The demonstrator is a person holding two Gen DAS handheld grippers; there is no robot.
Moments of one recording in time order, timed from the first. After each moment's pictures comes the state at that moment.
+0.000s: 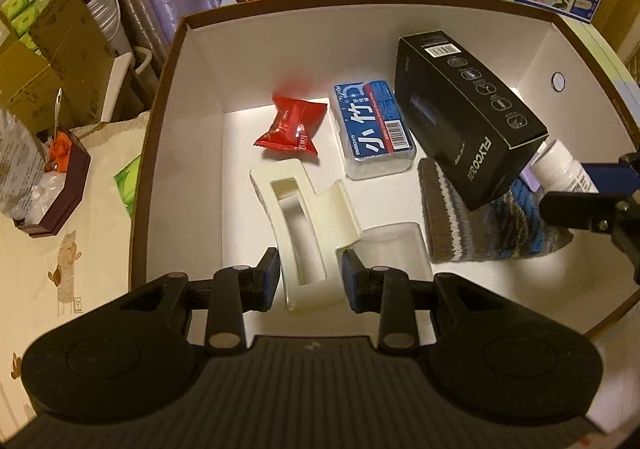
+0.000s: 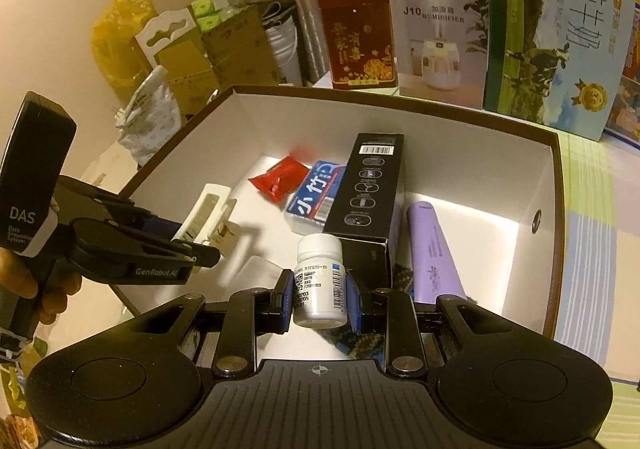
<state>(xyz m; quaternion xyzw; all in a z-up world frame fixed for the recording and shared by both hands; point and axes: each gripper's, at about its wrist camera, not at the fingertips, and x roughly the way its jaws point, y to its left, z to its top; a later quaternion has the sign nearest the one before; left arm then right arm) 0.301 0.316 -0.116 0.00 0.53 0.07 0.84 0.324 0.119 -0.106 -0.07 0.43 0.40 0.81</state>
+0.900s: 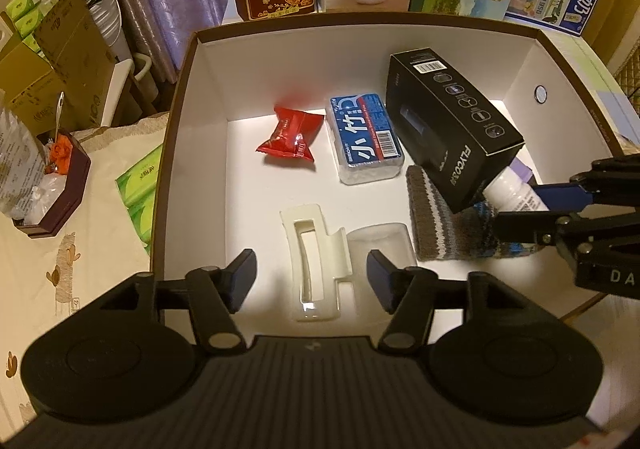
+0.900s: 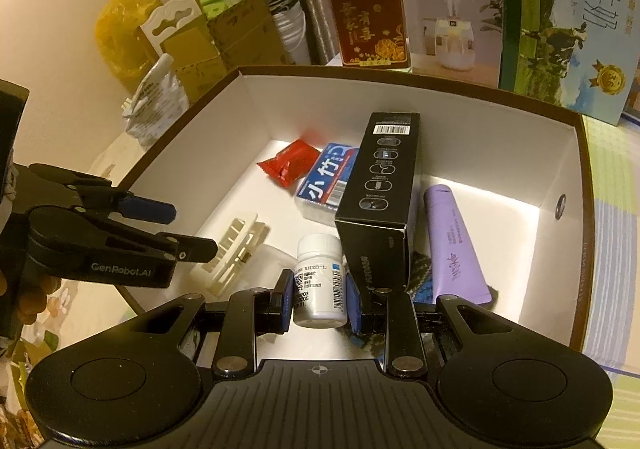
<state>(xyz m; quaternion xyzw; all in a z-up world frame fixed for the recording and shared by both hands) 0.285 0.315 -0.096 0.00 0.52 0.06 0.85 0.327 0.129 -0.118 -0.07 0.45 0.42 0.79</state>
